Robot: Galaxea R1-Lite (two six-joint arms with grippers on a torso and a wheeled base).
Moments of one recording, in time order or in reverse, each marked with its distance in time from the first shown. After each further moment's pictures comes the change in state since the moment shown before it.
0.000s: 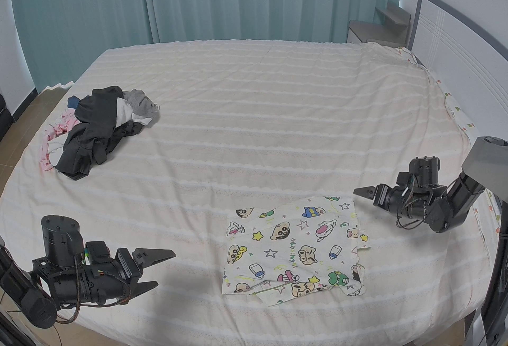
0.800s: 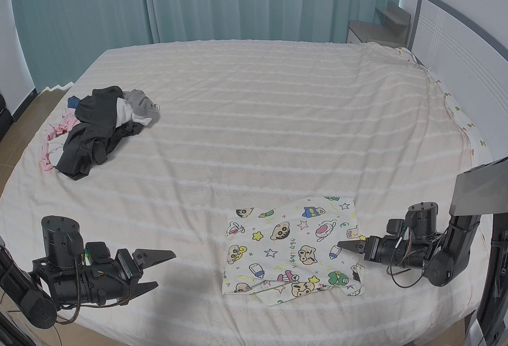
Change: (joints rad) left arm -0.001 0.000 0.003 0.000 0.000 0.001; right arm 0.137 0.020 0.481 -0.444 0.086 0.029
